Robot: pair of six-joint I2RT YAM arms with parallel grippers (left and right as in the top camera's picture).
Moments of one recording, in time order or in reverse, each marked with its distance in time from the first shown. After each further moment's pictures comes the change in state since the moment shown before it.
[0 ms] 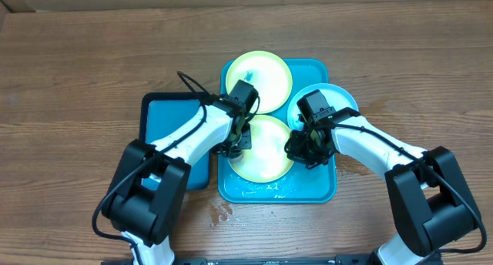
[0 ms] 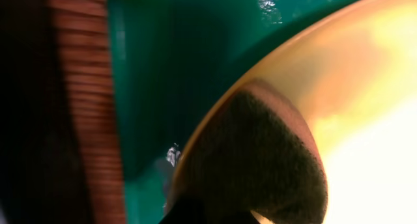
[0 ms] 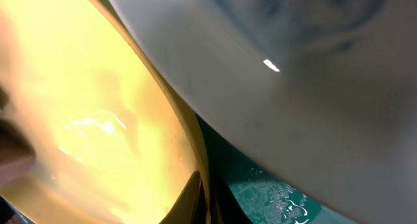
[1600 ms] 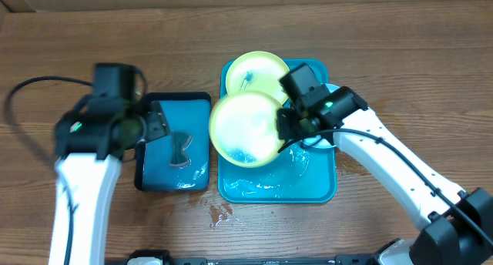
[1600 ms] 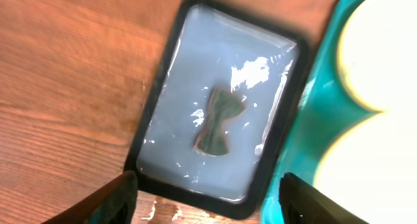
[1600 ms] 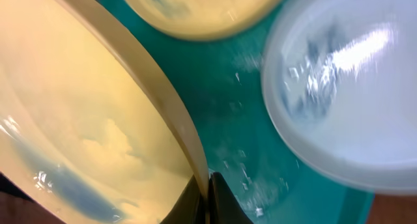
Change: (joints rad) left arm 0.470 -0.636 0.160 -0.400 -0.034 0.183; right arm 0.154 -0.160 0.357 -0.249 0.256 -0.167
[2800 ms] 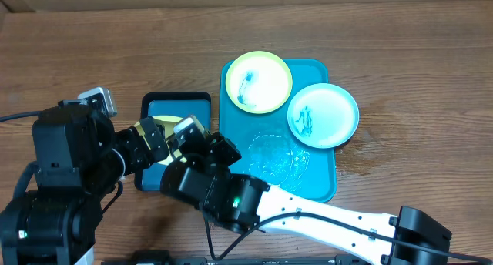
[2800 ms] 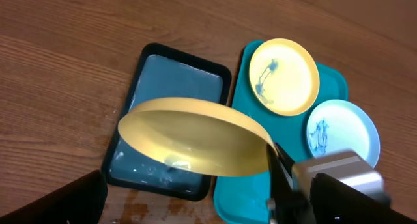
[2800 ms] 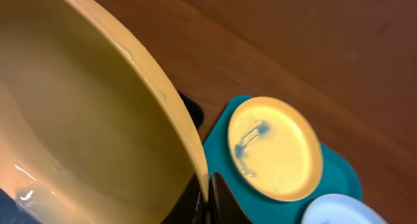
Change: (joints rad) left arm 0.009 -0.264 0.130 -0.104 0.134 0.006; right arm 0.653 0.111 0.029 0.467 0.905 -0.216
